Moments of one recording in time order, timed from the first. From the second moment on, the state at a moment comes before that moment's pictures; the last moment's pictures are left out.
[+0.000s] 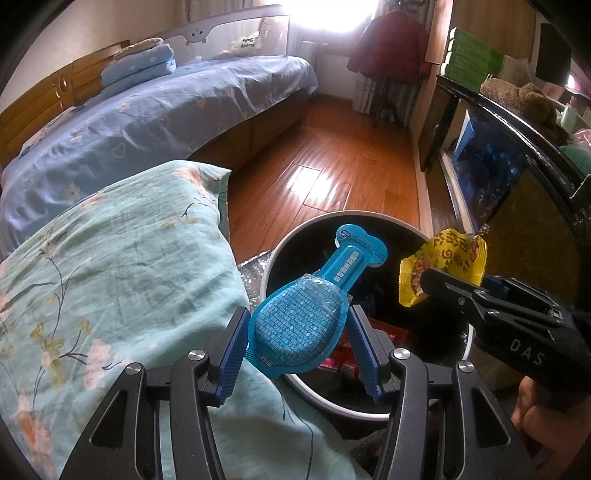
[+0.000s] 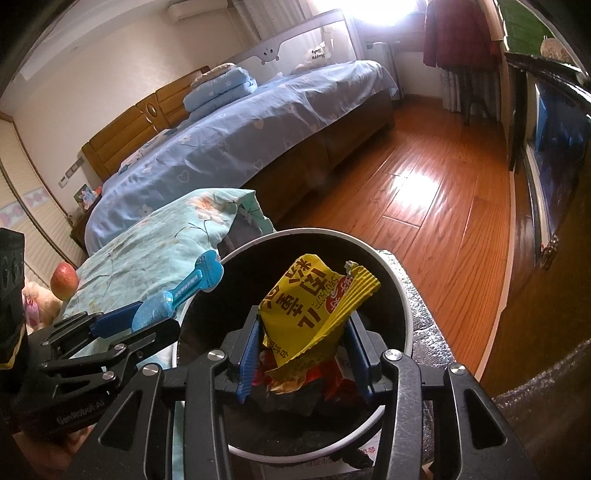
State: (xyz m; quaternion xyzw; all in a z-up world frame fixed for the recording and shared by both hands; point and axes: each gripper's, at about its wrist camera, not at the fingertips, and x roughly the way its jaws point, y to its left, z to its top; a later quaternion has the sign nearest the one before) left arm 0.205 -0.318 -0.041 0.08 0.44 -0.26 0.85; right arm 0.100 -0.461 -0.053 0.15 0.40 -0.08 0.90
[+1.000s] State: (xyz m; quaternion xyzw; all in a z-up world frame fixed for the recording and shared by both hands) left arm 0.147 -0.216 -0.024 0.01 0.42 -0.21 0.88; right arm 0.066 -0.420 -0.040 0.17 0.36 -0.07 0.91
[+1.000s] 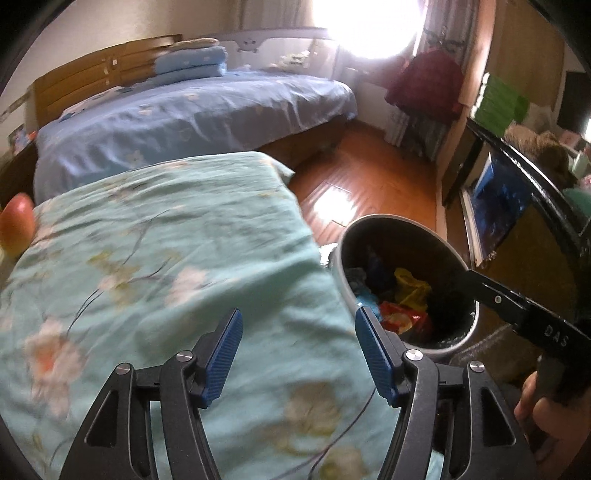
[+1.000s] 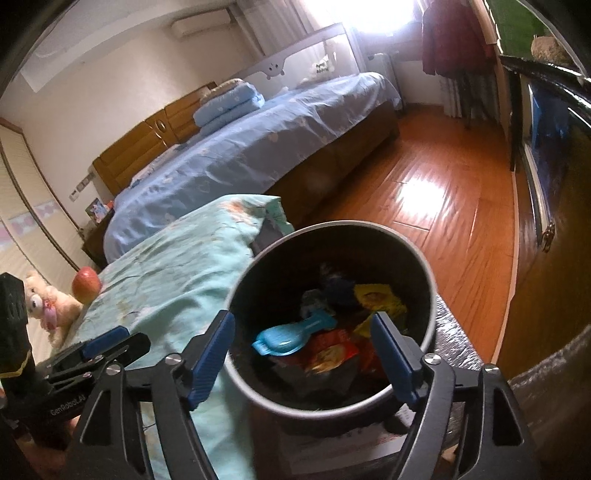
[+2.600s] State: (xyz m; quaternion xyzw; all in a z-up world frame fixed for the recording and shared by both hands) left arm -0.016 -0.112 0.005 0.02 0.18 0.00 0.98; right arm 0.017 -0.277 -0.010 0.02 0.20 -0.05 0.98
